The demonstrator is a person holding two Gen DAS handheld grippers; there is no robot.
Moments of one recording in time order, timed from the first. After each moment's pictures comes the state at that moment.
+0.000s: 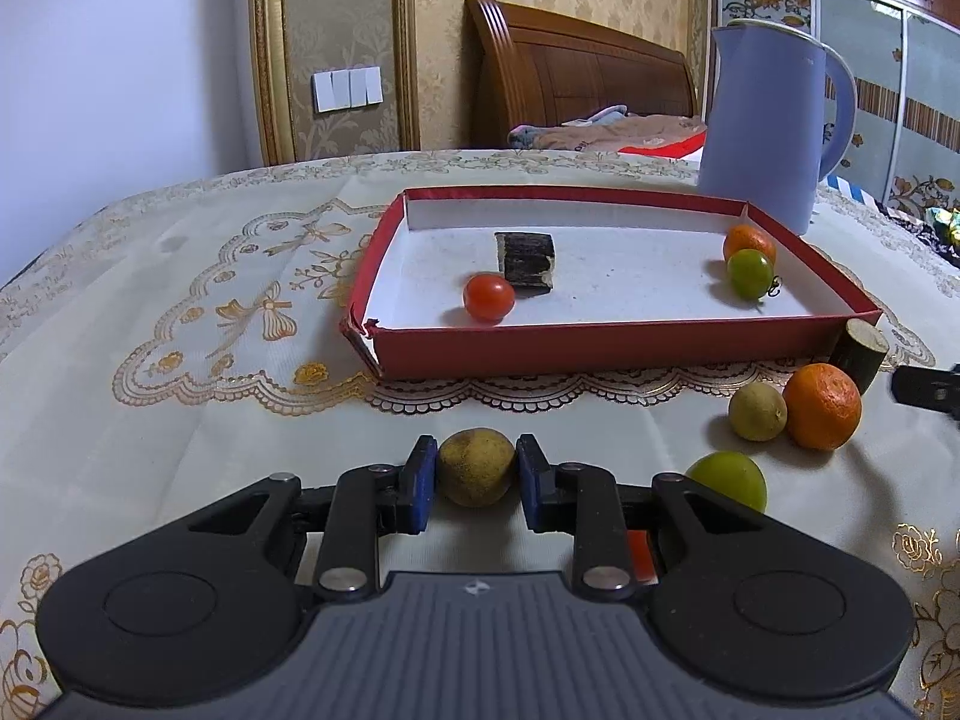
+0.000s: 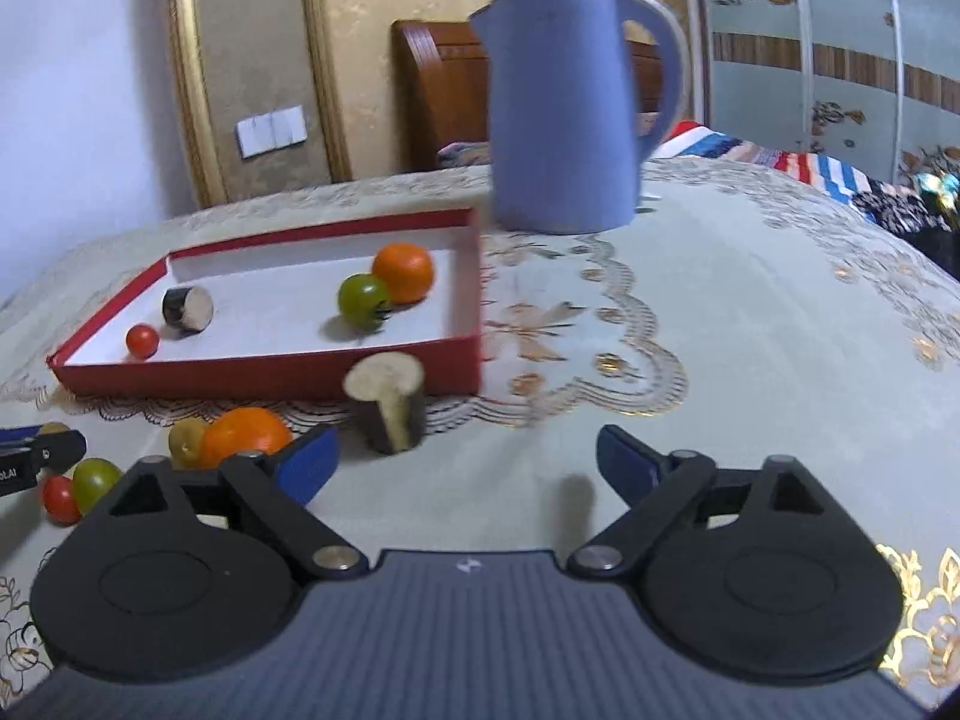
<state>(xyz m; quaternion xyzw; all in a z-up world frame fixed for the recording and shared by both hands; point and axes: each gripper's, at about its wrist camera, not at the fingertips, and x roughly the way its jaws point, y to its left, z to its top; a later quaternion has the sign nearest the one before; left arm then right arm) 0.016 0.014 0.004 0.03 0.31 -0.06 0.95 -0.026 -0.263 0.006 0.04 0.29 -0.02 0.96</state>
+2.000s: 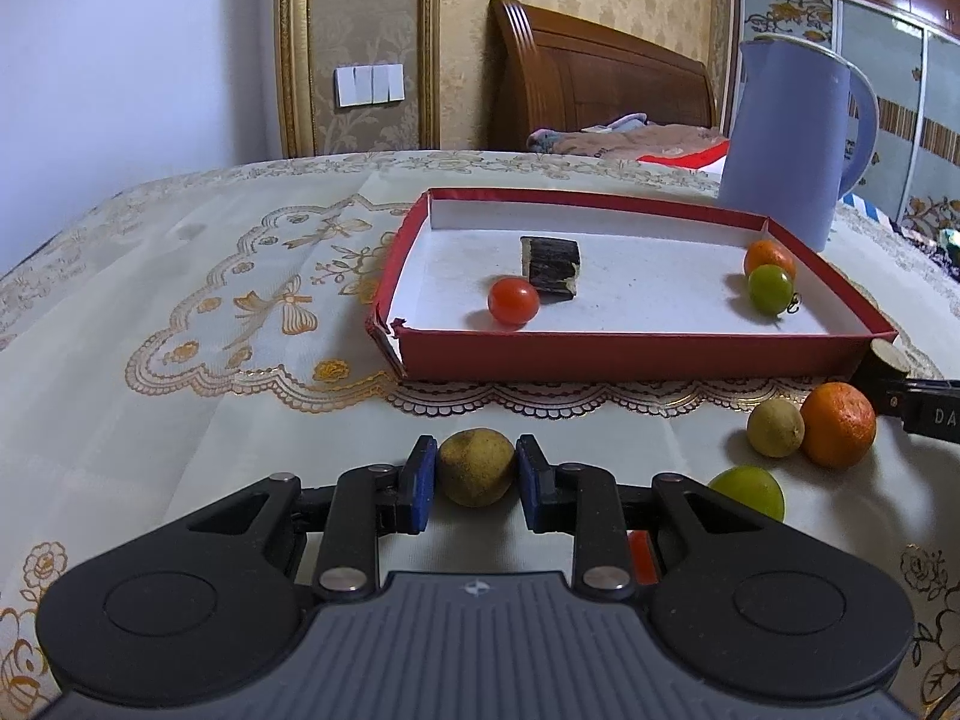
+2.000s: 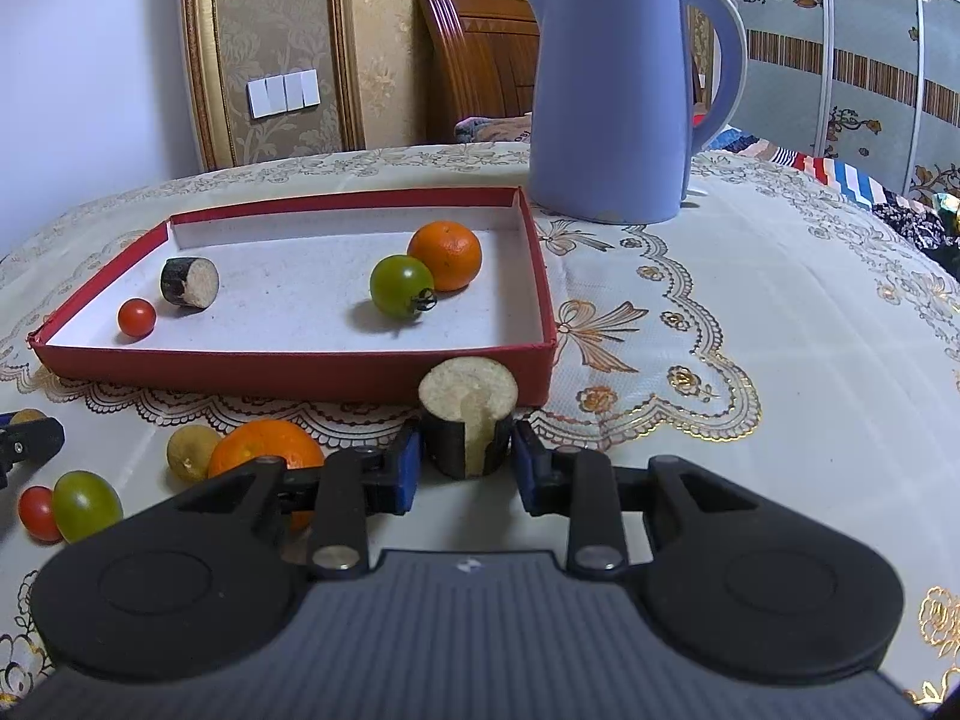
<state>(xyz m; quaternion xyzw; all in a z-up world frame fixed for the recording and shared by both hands) 0.017 0.019 0.004 0.01 0.31 -0.04 0.95 0.004 -0.241 0.001 0.02 0.31 -0.01 0.95</state>
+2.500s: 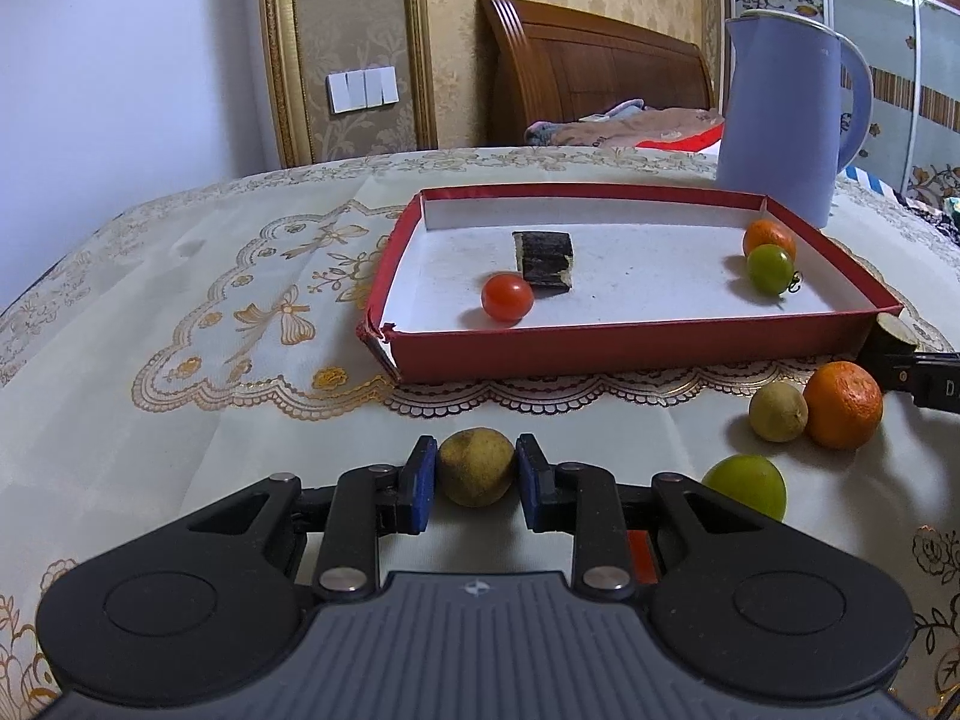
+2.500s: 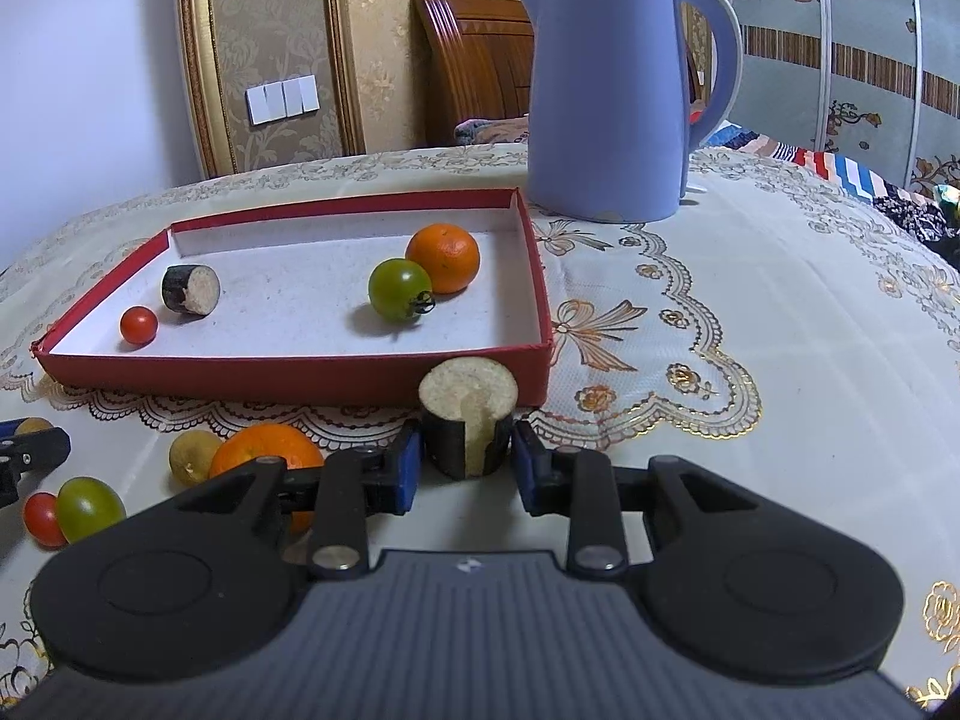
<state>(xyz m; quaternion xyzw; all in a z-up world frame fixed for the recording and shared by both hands) 0.018 0.011 0.004 0.05 0.31 -0.03 0.95 0.003 -0.245 0.000 0.03 0.31 -0.01 0.95</state>
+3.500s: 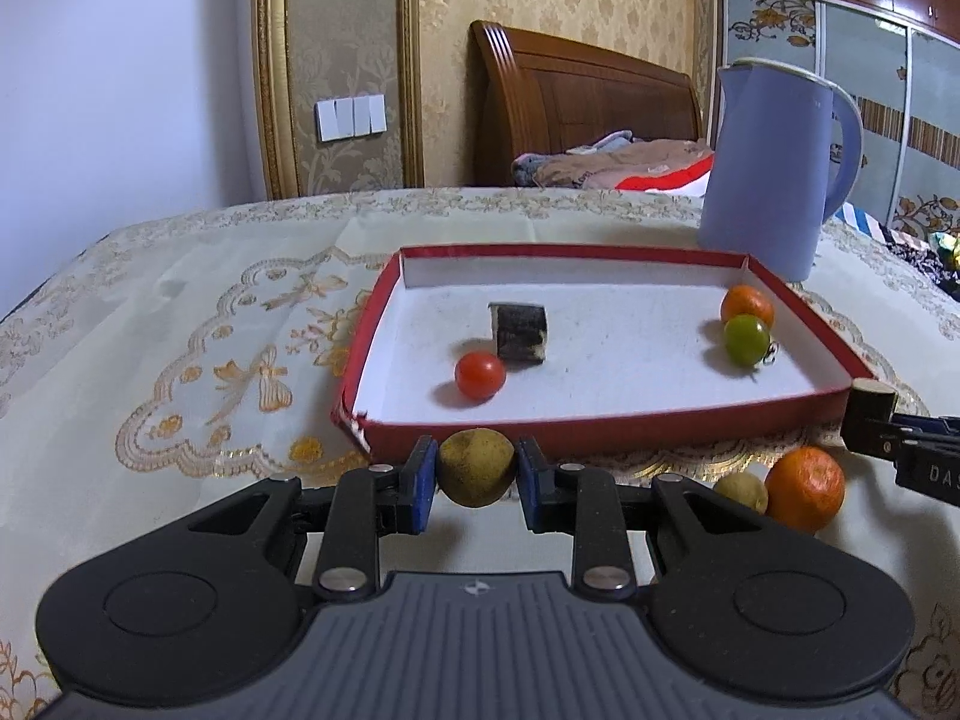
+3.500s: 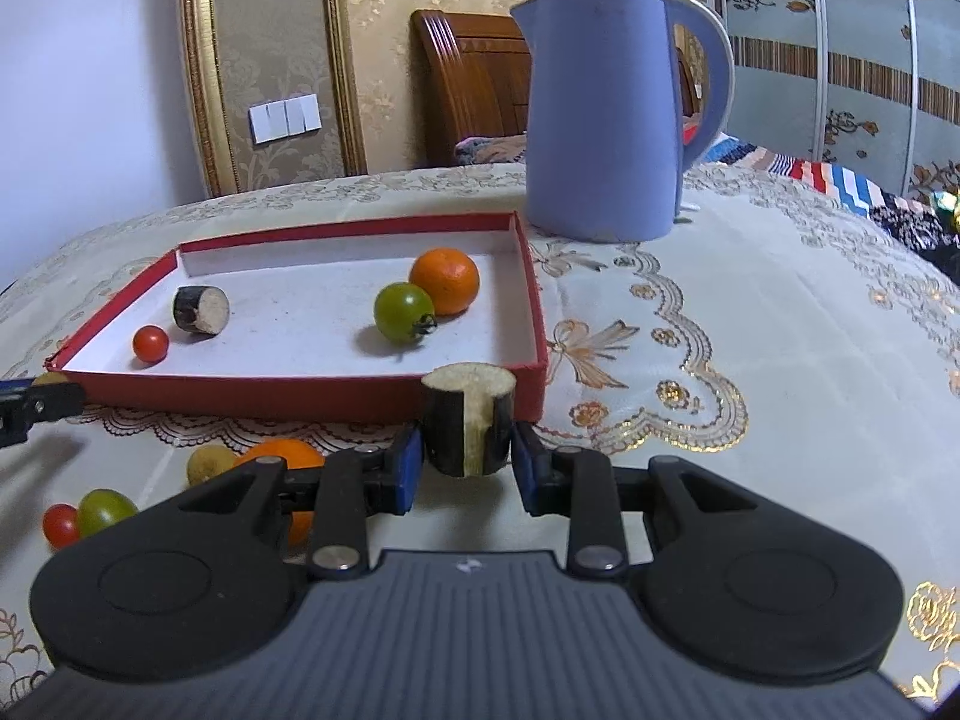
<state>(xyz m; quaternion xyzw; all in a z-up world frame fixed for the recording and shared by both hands) 0.031 0.004 0.034 0.02 0.28 -0.05 0.96 -0.007 -0.242 0.015 0.03 0.29 -0.01 0.96</state>
